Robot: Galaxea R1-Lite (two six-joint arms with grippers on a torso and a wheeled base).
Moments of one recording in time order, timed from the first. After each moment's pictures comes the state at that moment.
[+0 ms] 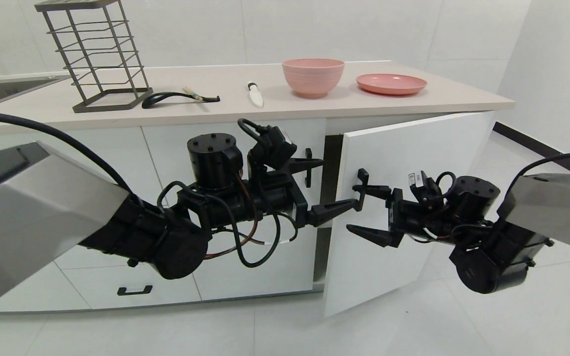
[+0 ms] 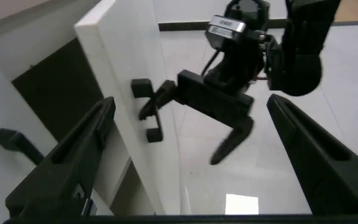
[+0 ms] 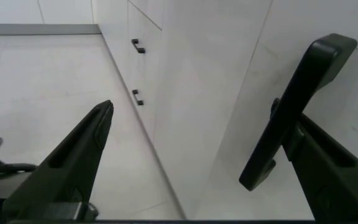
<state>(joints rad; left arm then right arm) -0.63 2.05 -1.06 -1.02 -0.63 0.14 0.25 2.32 -0.77 -1.56 1.09 -0.10</state>
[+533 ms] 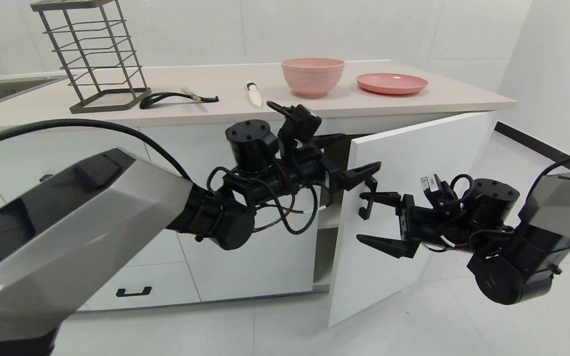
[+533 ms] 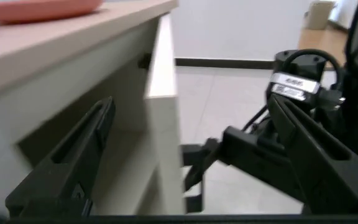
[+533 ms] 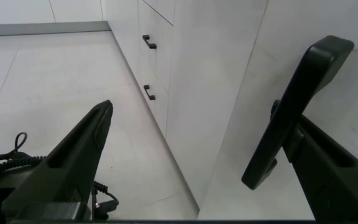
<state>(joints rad) -0.68 2.27 -1.43 -1.05 -0.56 -0.01 0.24 2.23 -0.66 -1.56 1.13 -0.10</state>
